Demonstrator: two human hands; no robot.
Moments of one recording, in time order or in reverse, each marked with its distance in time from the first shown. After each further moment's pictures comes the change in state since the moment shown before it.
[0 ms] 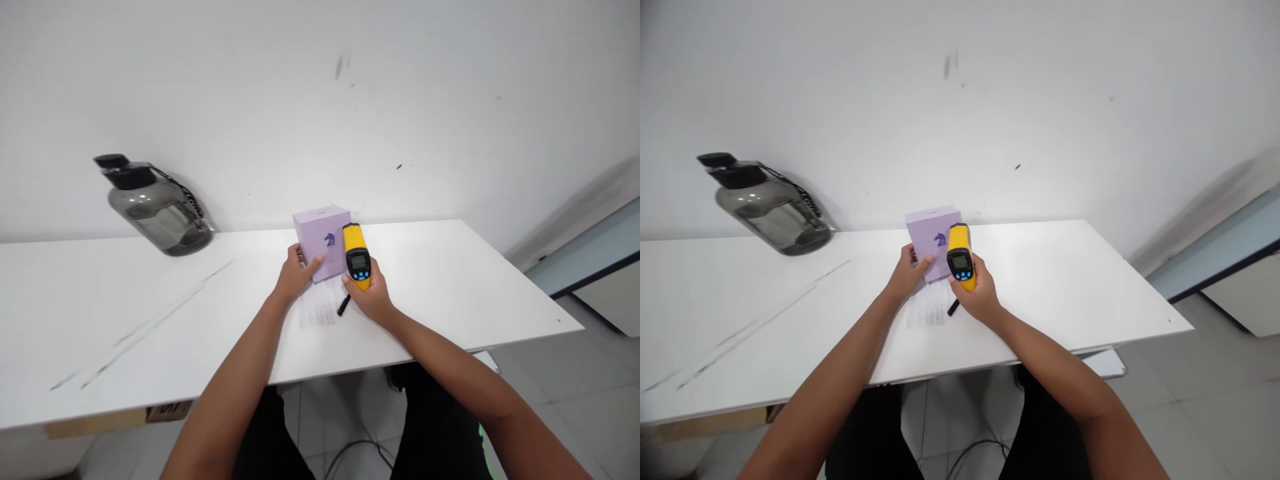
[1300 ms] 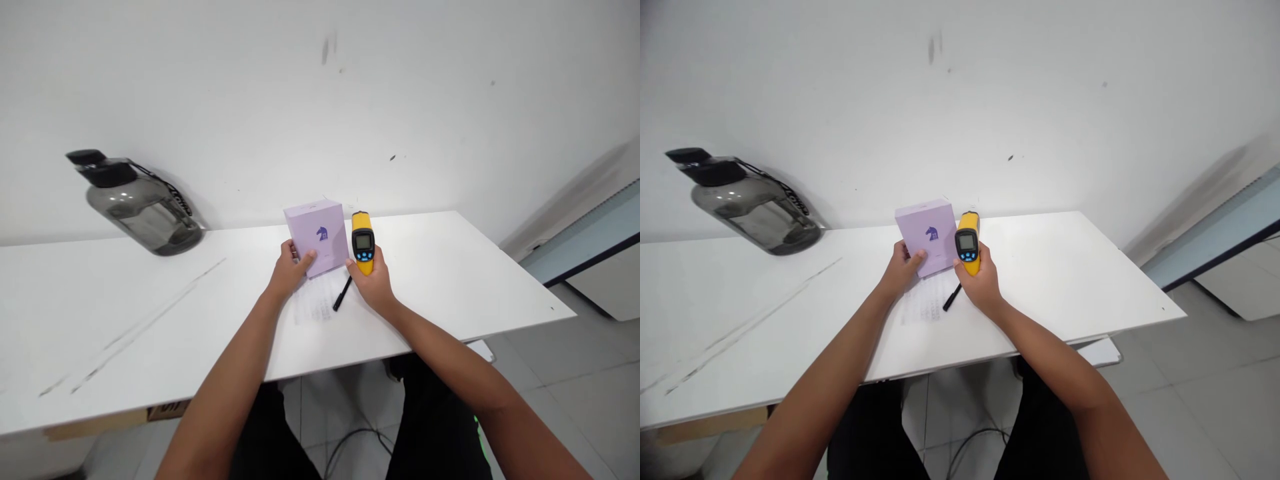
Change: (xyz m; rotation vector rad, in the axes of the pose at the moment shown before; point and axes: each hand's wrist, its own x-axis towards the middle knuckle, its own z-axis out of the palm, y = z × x) left_hand -0.001 0.006 -0.002 -0.007 -0.028 -0.013; right_hand 0.010 0.000 -0.007 -0.022 0.130 0.094
